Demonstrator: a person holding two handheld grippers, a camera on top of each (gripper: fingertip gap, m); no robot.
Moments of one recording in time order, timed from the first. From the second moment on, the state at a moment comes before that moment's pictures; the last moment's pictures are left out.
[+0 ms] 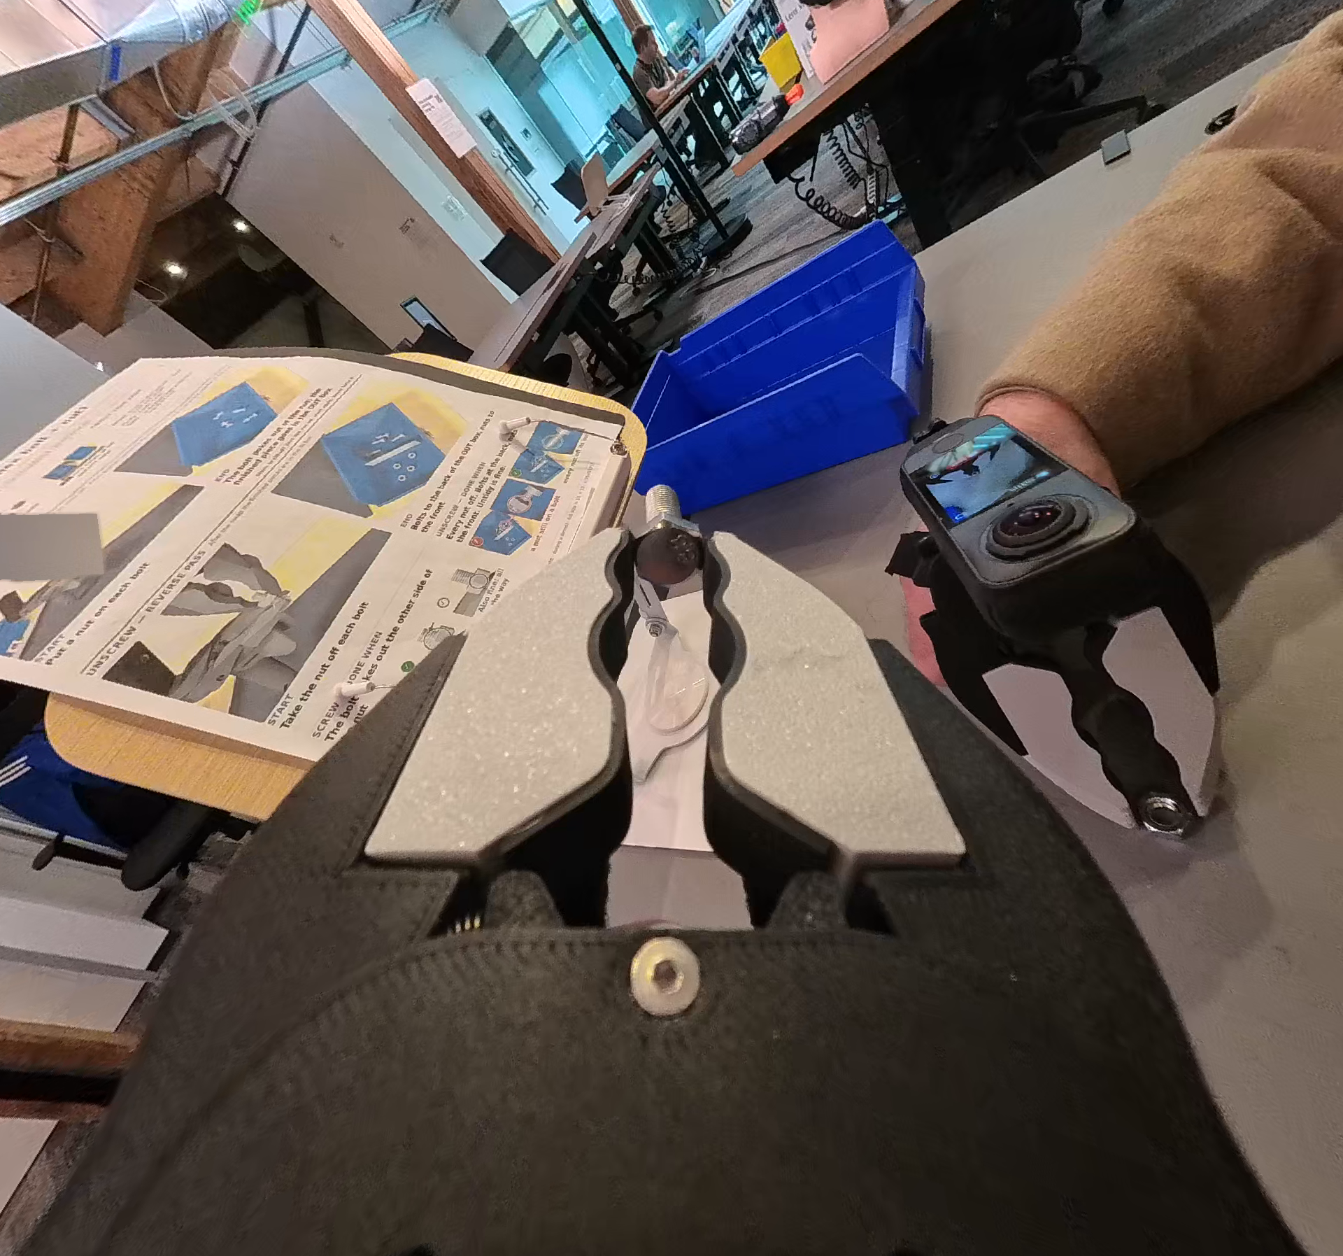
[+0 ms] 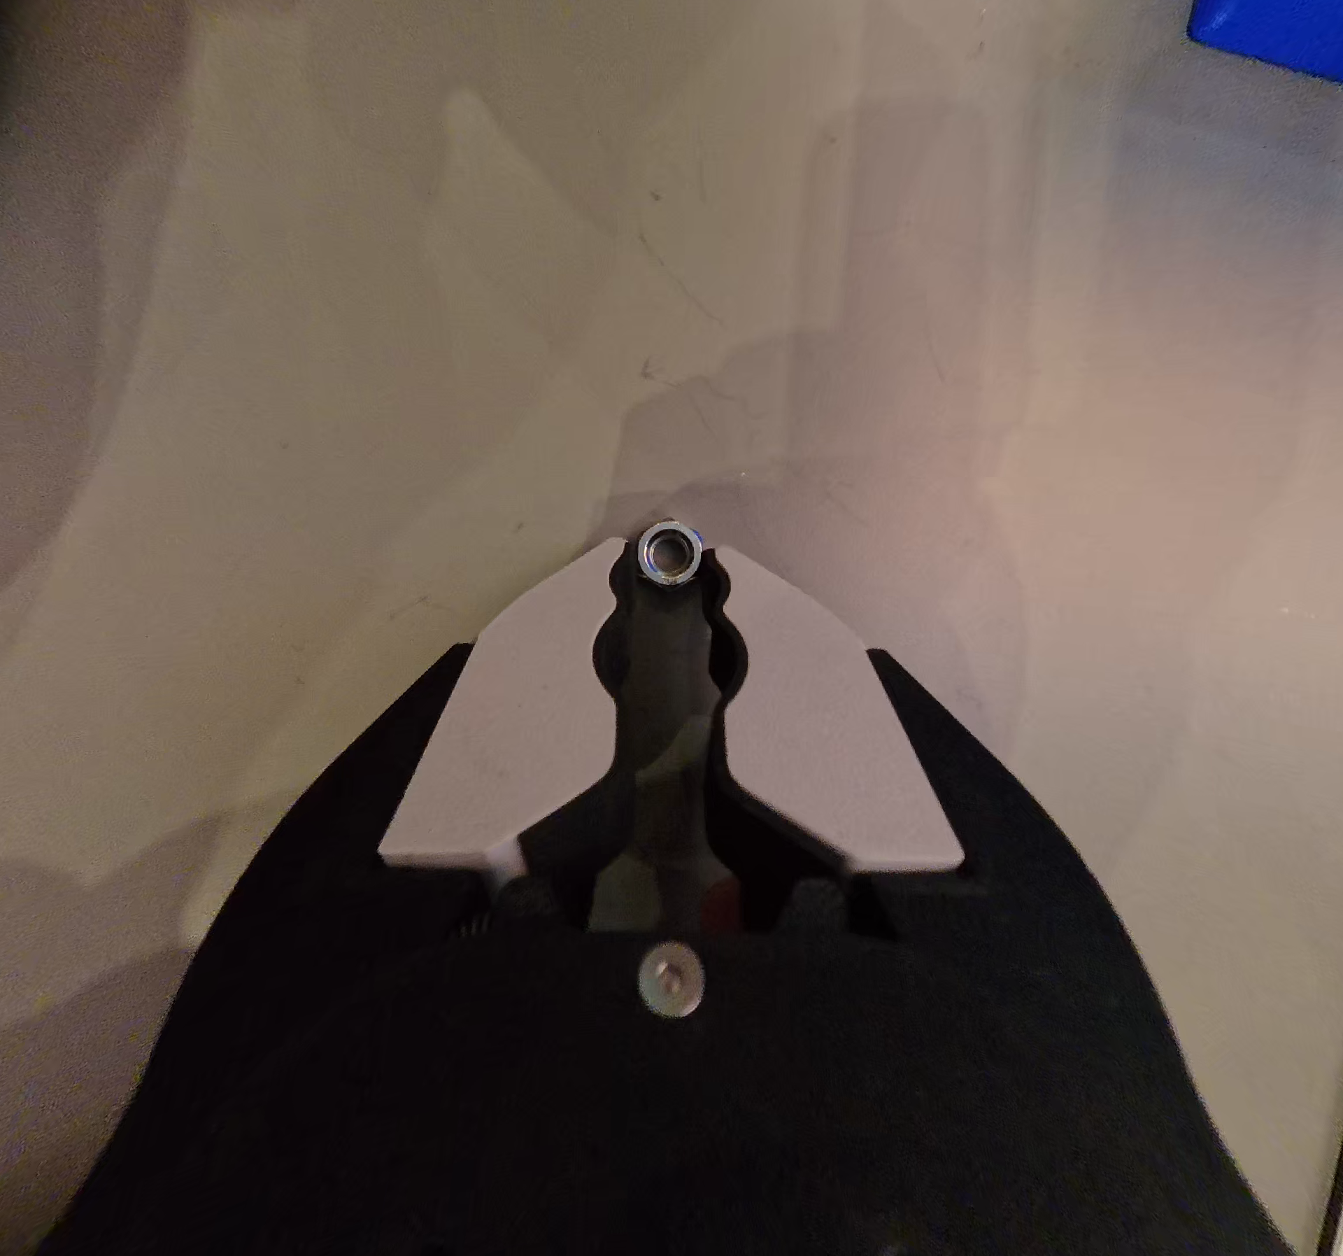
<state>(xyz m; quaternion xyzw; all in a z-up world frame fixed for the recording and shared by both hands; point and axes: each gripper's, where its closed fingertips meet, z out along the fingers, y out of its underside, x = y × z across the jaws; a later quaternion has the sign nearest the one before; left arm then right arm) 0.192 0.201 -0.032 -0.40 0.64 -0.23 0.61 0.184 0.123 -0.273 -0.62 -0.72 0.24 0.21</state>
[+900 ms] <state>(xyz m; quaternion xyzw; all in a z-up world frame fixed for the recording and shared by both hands) 0.188 0.190 -0.019 -0.38 0.49 -0.57 0.54 0.227 0.168 -0.009 -0.44 -0.52 0.36 0.64</state>
